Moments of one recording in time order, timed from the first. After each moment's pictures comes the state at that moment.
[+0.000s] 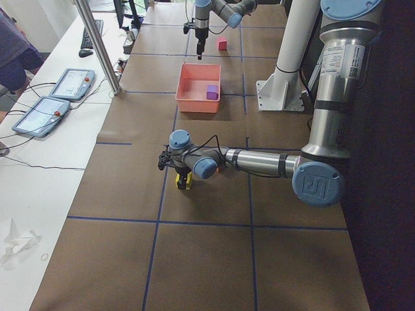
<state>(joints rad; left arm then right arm) -1.02 -1.65 -1.49 -2.10 -2.20 -0.60 0.68 -0.95 1.83 -1.70 2.01 1.22</state>
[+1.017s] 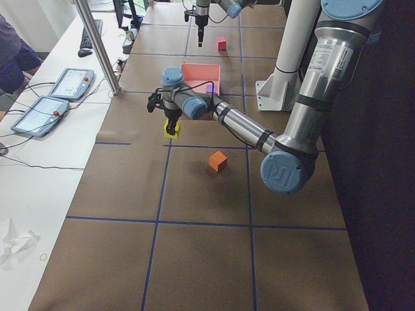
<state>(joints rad) -1.03 -1.92 -1.83 -1.64 -2.19 -0.73 0.80 -1.20 2.02 -1.70 2.02 0.87</state>
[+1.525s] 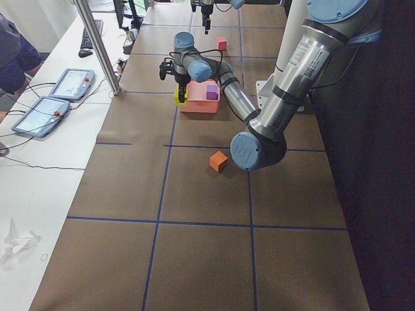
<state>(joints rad) -0.79 -2.14 -1.85 -1.54 -2.04 -1.07 0.89 -1.48 2.12 -1.59 2.04 0.63</state>
